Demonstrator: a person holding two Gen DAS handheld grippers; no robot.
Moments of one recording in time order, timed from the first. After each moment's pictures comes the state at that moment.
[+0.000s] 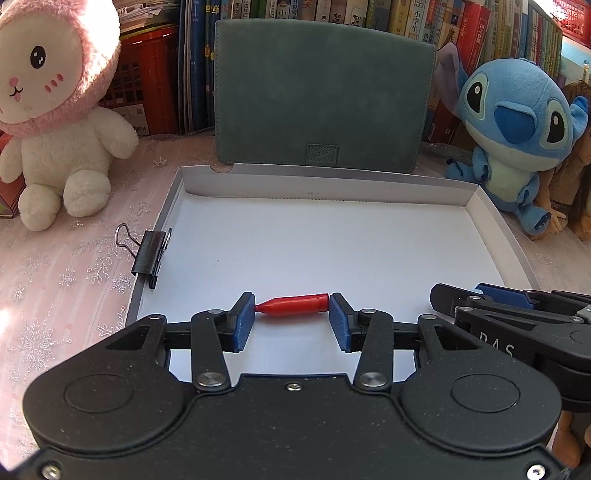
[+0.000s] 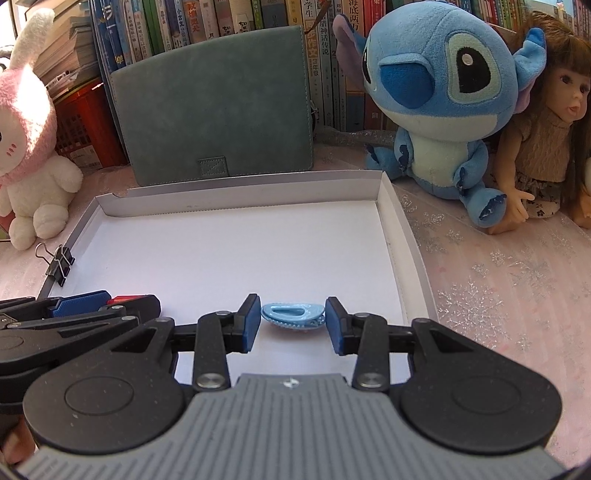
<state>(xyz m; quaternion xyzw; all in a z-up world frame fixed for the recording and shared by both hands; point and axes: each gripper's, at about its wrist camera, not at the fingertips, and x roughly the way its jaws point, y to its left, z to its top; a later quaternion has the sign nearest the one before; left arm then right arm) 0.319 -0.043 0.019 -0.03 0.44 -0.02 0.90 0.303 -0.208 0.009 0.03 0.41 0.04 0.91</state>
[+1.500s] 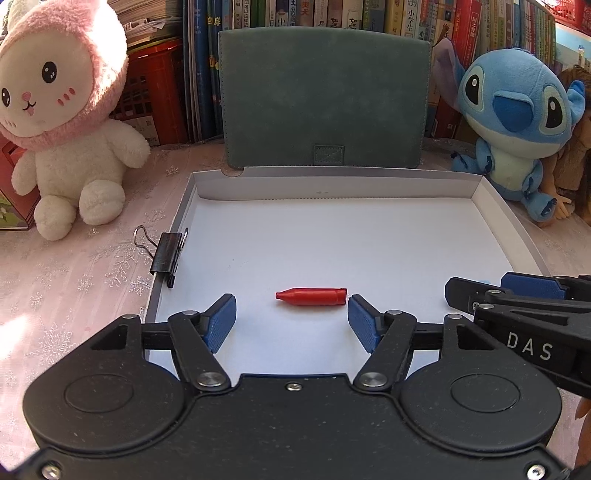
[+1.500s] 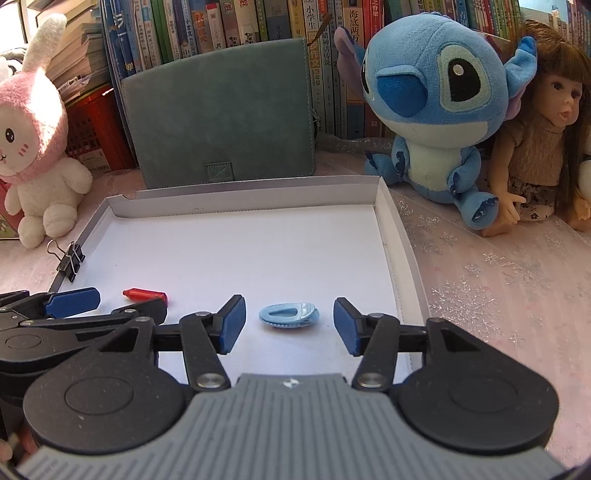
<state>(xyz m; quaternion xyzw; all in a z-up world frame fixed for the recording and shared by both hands) 0.306 -0.042 0.021 0.00 0.42 -0.01 0.91 0.284 -0.209 0.018 0.03 0.39 0.05 0.92</state>
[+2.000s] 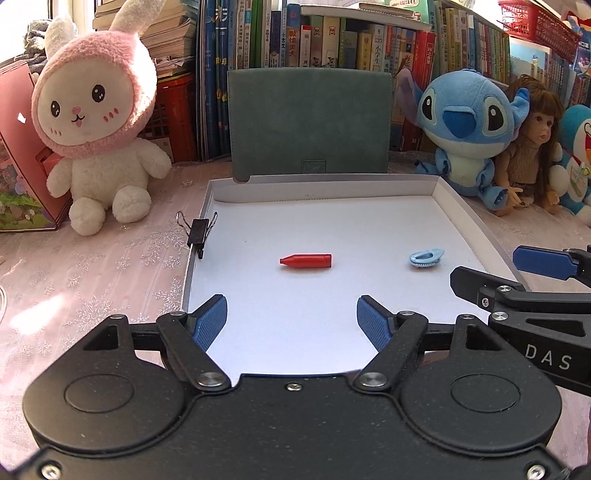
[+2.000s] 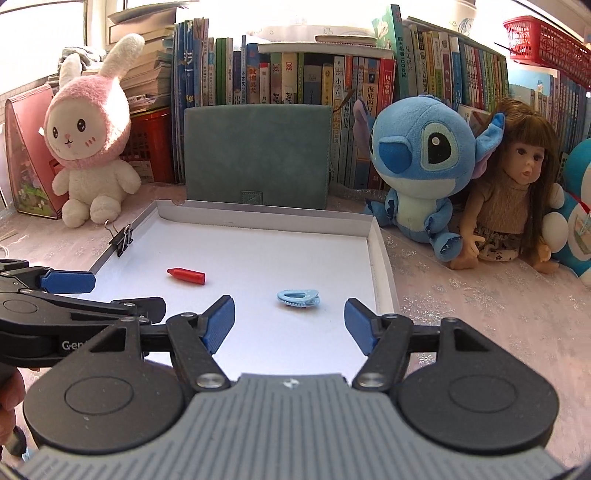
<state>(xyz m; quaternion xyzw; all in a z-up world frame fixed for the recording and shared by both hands) 0.224 -0.032 0.048 0.01 0.37 -0.04 0.93 0.197 -0.201 0.045 -0.04 0.30 0.07 0.95</state>
